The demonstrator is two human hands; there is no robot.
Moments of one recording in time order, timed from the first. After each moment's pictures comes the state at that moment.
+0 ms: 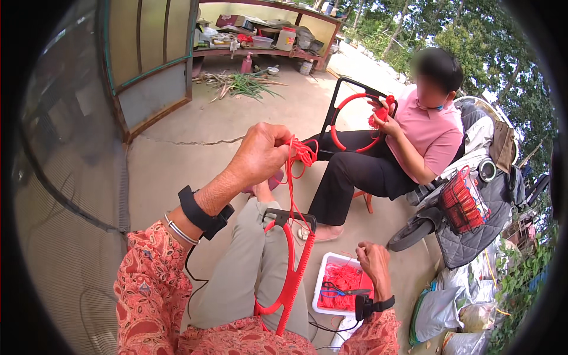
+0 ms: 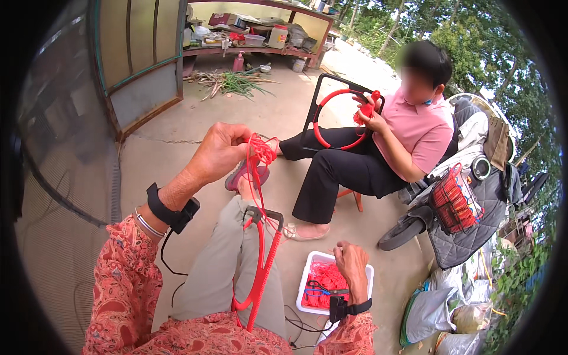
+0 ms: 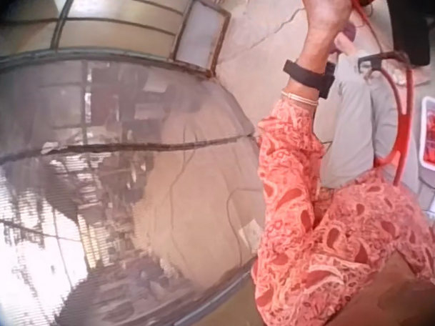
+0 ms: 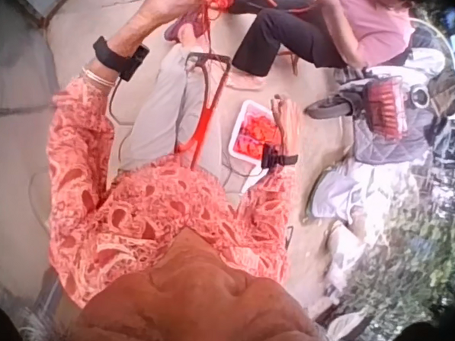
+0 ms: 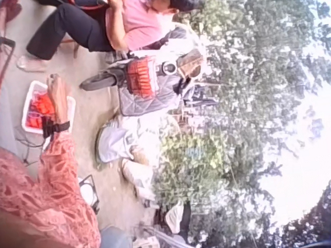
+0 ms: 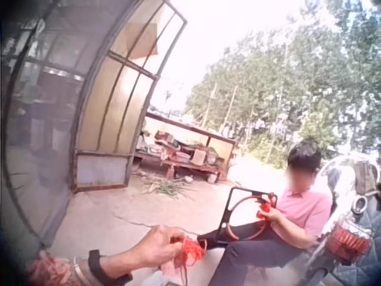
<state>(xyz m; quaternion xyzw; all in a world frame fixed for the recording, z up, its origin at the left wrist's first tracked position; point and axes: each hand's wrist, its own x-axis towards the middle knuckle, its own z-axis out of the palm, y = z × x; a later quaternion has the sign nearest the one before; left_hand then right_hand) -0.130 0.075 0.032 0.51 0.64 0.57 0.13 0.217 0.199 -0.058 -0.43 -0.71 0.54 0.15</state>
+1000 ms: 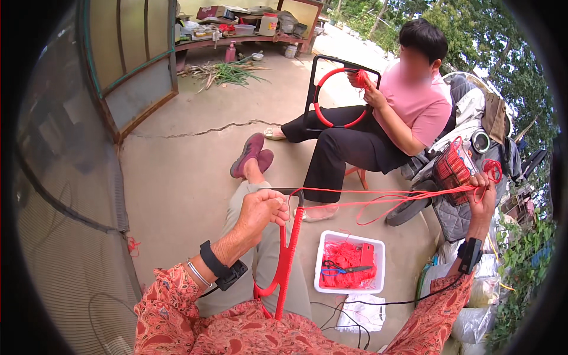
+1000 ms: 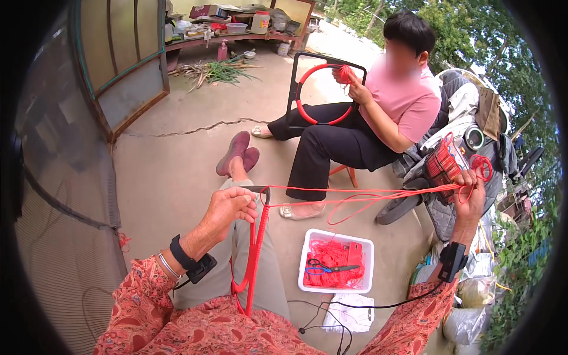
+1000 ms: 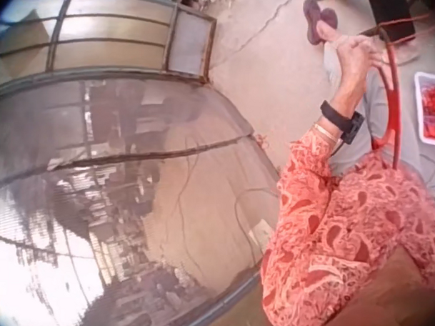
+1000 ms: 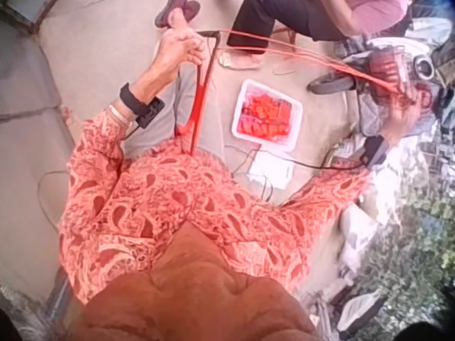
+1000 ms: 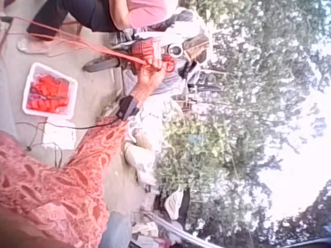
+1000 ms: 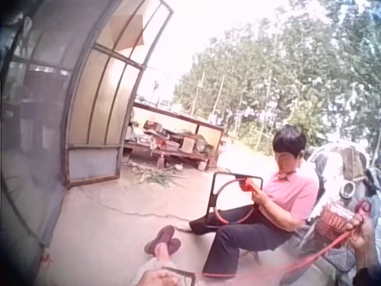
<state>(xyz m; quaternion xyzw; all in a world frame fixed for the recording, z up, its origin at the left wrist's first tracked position) -0.027 0.032 -0.069 0.21 0.52 0.66 0.50 0.391 0.332 0.131 -0.12 -0.47 0.68 0.55</state>
